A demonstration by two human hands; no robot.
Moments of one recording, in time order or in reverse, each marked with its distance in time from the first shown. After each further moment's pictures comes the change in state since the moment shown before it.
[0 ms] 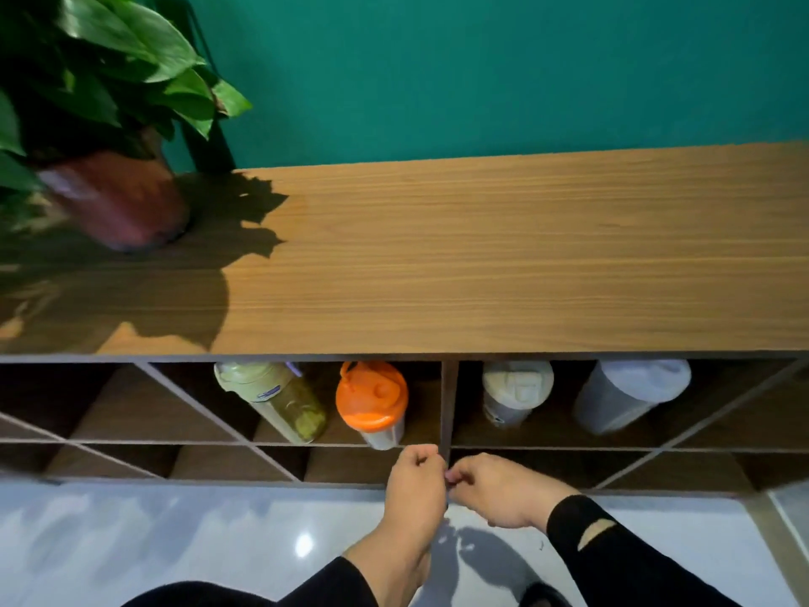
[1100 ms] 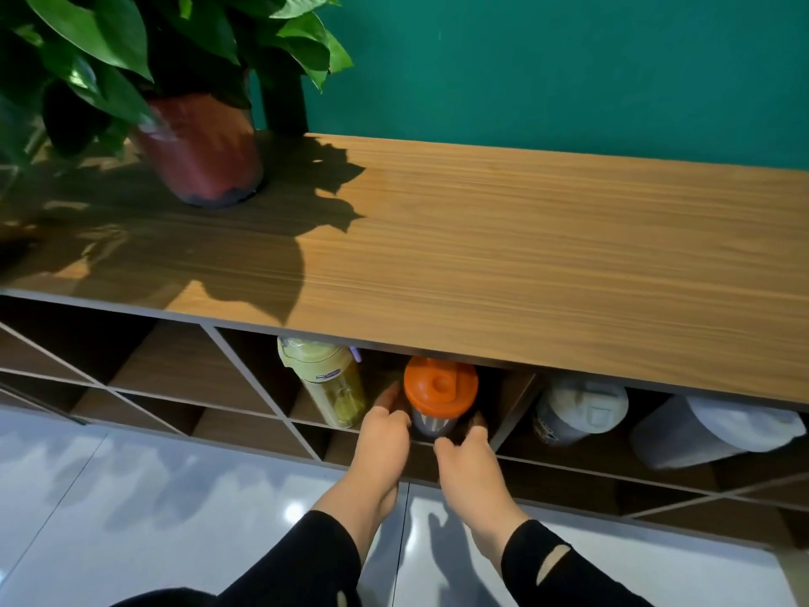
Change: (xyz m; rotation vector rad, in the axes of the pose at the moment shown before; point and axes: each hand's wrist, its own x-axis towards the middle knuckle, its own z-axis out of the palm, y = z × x) left_hand 0.060 0.021 -0.088 -0.172 -0.020 0.138; right_hand 0.042 -0.085 0.057 0.673 0.425 0.050
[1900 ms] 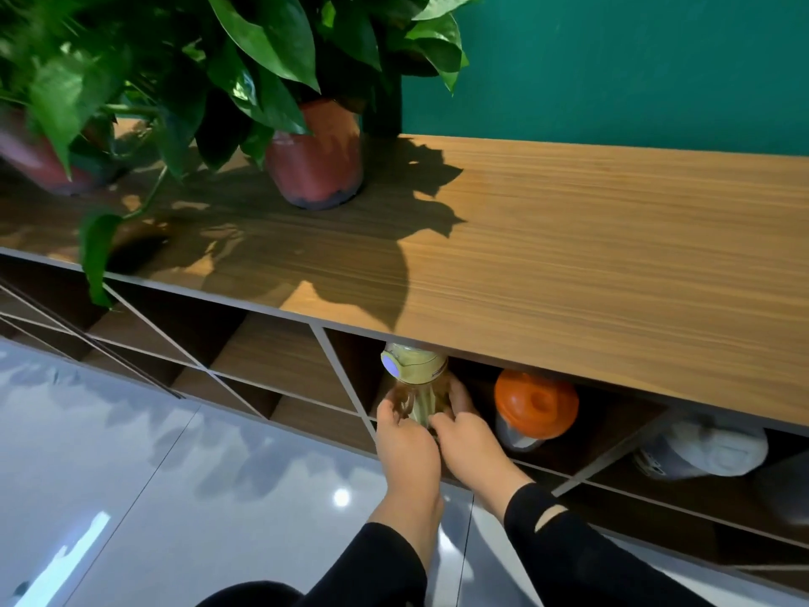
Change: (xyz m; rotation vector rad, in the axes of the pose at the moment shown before) left_hand -0.001 0.010 -0.052 -0.251 0.520 0.100; right_hand 0.038 -0.038 0.096 -0.026 -0.268 -0.206
